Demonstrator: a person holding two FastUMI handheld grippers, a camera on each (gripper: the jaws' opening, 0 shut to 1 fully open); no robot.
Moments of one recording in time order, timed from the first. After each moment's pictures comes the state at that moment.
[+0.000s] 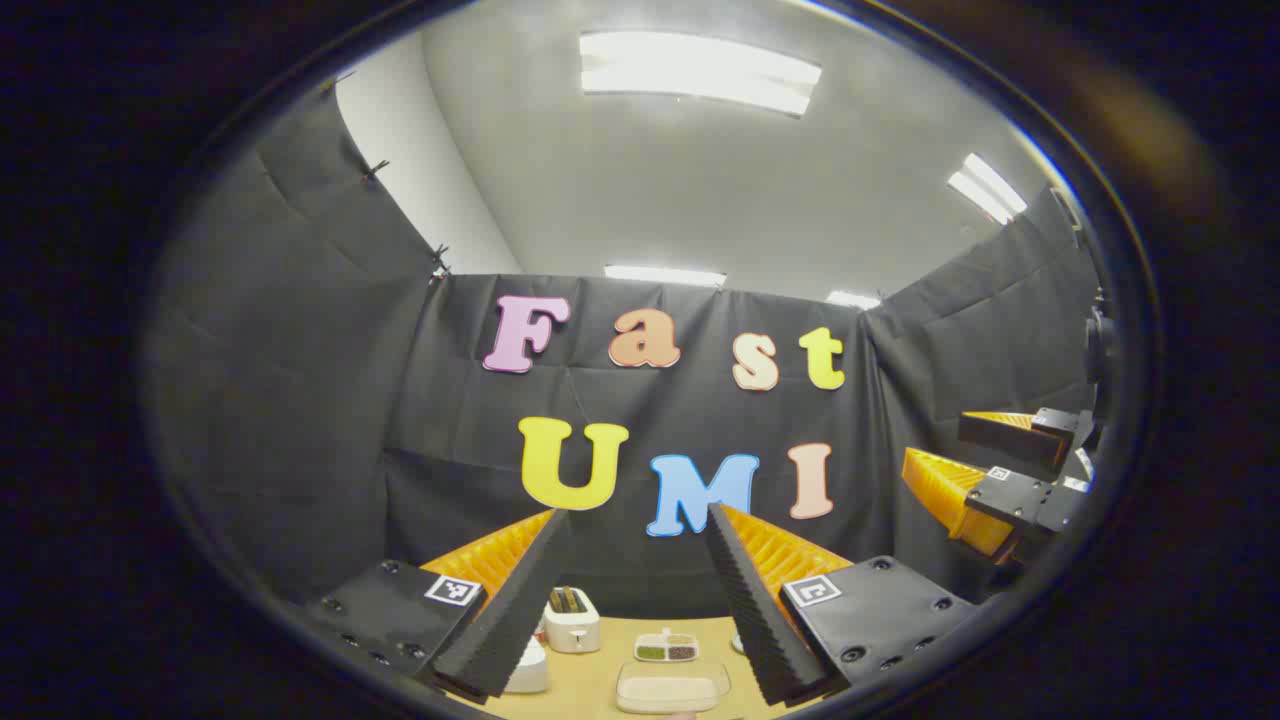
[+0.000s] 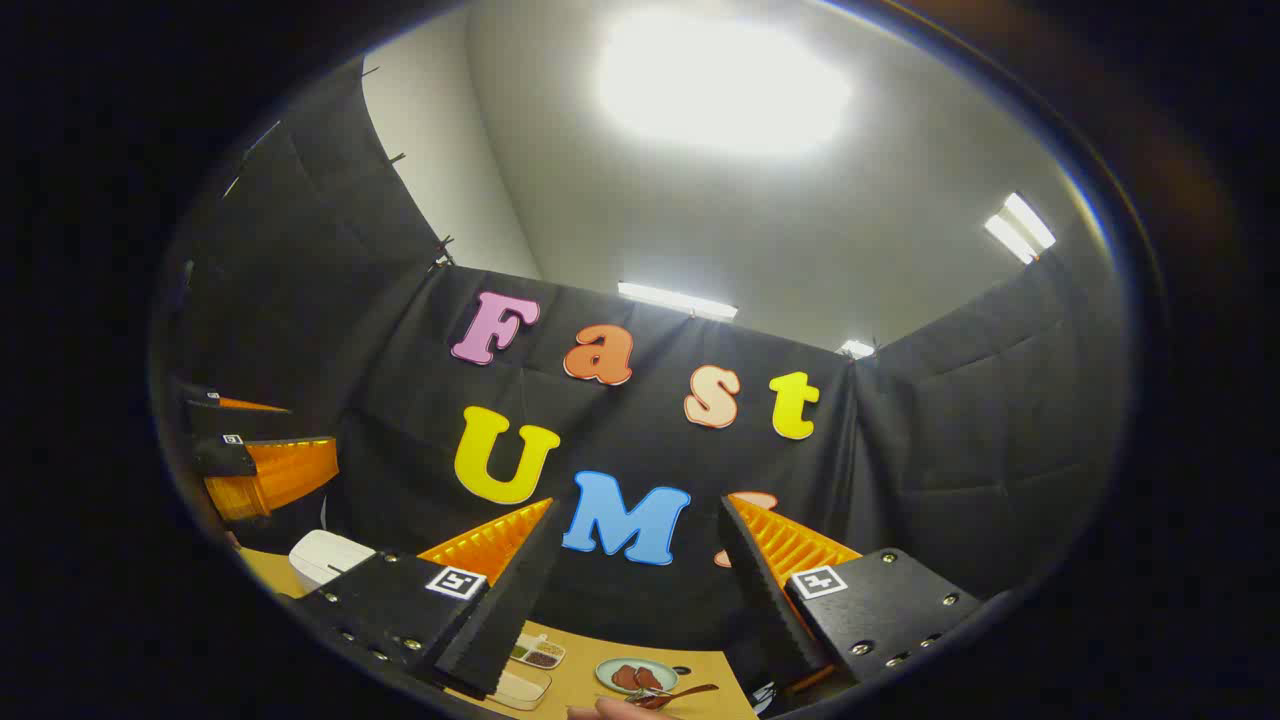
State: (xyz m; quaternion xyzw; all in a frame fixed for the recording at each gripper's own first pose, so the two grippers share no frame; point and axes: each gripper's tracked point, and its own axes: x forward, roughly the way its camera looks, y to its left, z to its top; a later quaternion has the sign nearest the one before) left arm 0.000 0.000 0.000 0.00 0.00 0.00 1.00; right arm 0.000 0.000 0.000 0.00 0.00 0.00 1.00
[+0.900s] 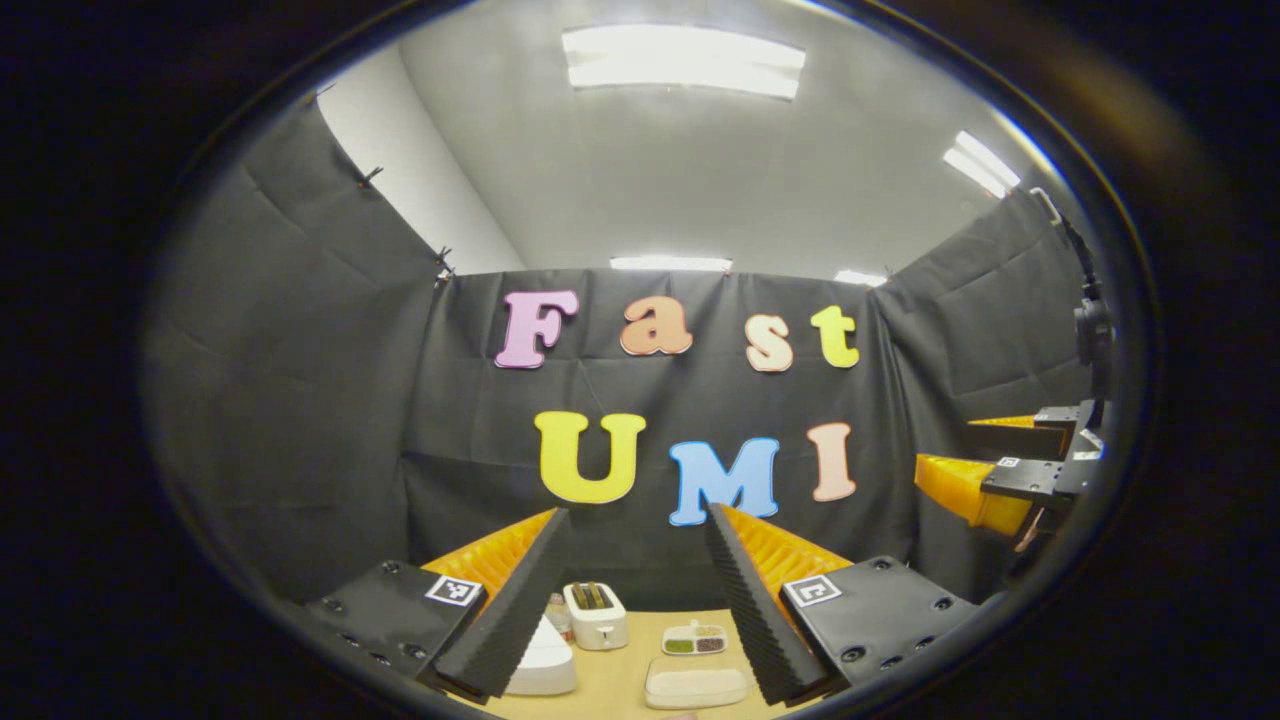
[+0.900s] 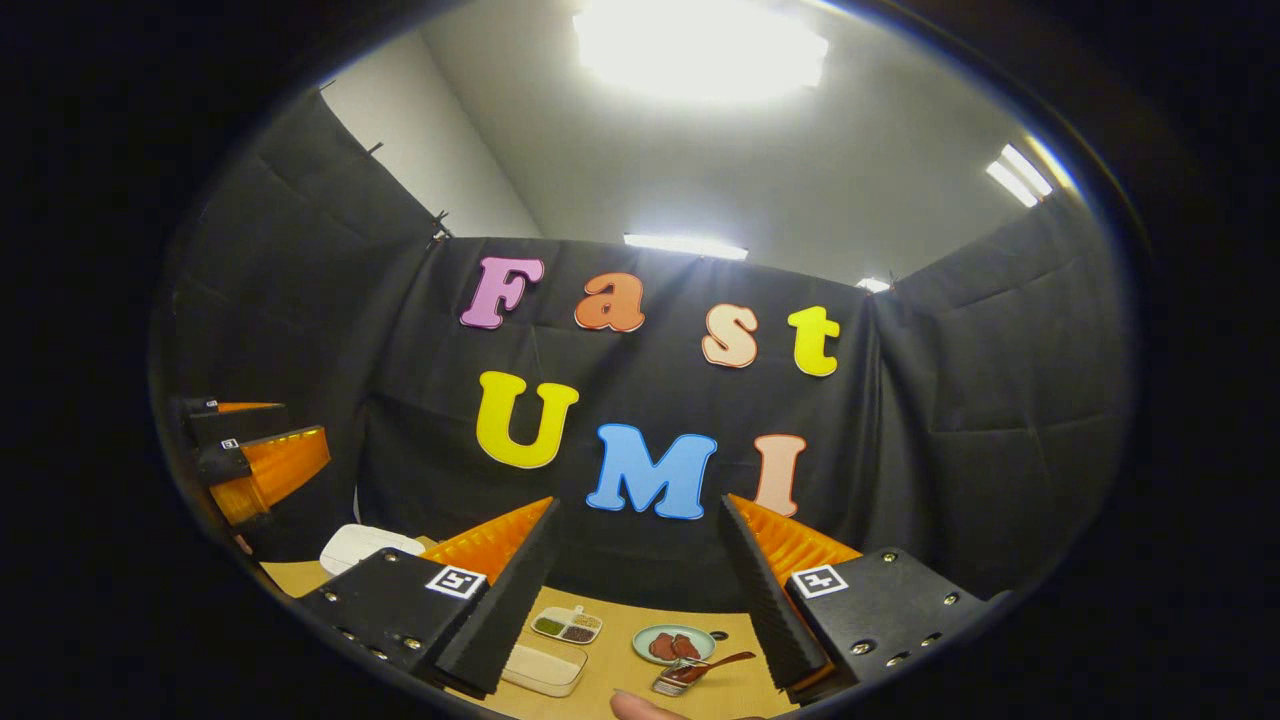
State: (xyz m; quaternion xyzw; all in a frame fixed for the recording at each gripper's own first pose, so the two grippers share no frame) left arm 0.010 0.015 -0.017 0.03 0.02 0.02 1.00; right arm 0.017 0.002 -0.025 0.05 0.06 0.02 1.00
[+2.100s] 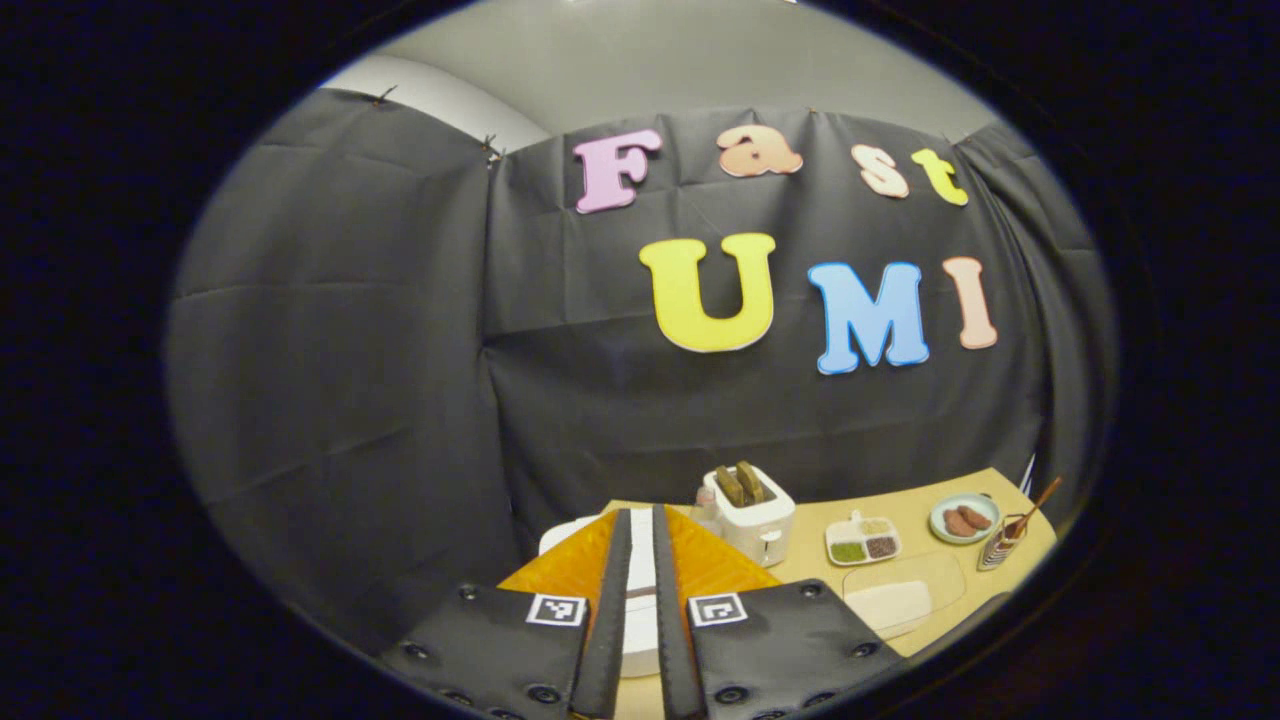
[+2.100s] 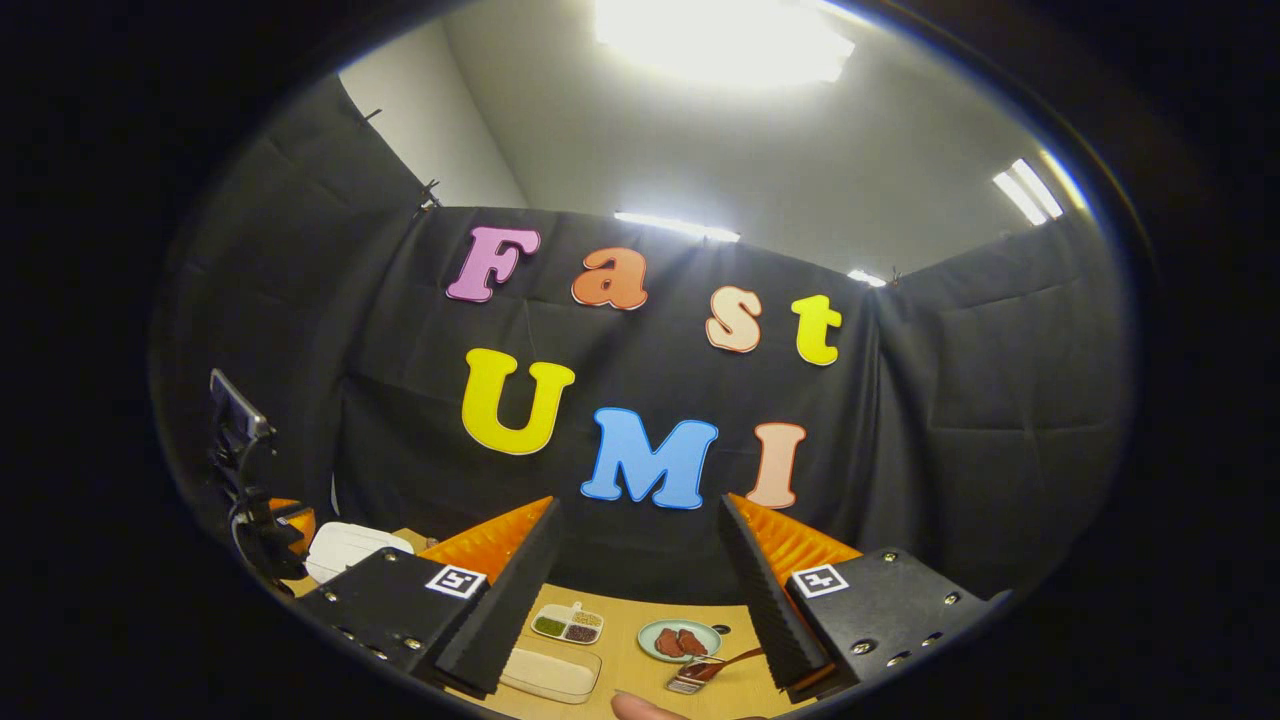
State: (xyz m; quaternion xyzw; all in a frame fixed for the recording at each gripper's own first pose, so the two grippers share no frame) left arm 0.097 0.233 -0.282 0.08 0.24 0.13 0.96; right arm 0.061 0.056 -0.028 0.01 0.09 -0.02 1.00
